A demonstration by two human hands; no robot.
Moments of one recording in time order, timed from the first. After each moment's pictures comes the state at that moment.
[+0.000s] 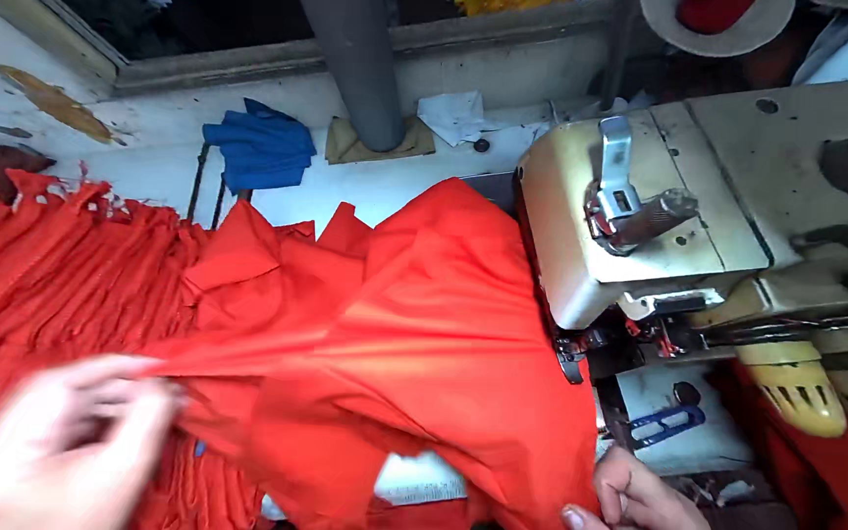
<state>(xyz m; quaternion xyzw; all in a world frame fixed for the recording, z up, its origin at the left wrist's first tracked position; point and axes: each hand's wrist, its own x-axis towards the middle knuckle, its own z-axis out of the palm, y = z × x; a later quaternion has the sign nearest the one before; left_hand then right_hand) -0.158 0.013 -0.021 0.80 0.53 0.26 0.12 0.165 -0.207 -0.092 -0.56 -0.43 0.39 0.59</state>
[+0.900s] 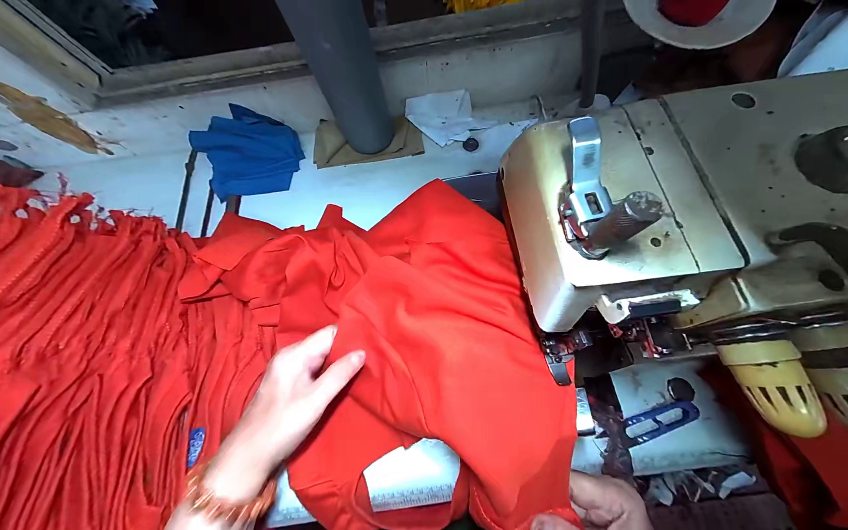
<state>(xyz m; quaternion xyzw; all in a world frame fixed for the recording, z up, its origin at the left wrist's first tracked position) -0.069 0.015 -0.071 0.69 0.49 0.23 0.48 0.156 -0.219 -0.115 -0.53 -0.35 0.51 0.58</state>
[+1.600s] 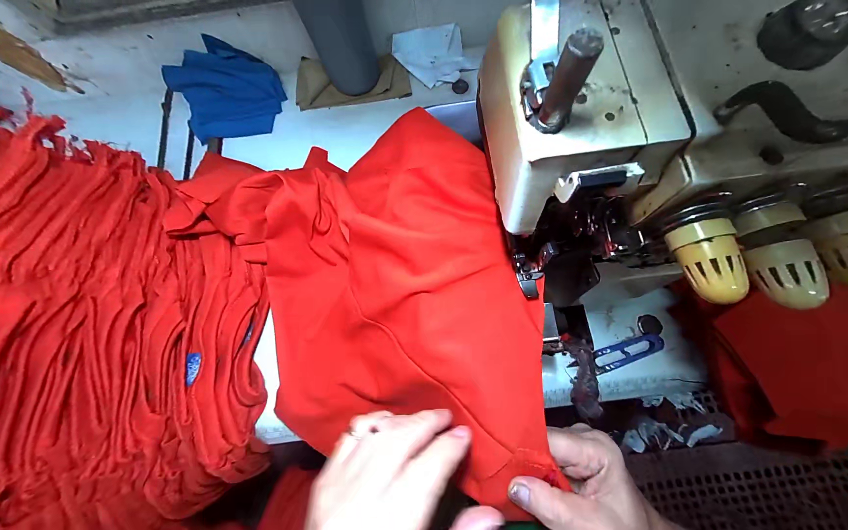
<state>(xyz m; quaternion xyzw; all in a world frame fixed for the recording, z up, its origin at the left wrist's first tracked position) -0.049 -0.126 -0.031 0.89 0.30 0.21 0.26 0.155 -0.232 -0.110 -0.45 -0.48 0.47 0.59</state>
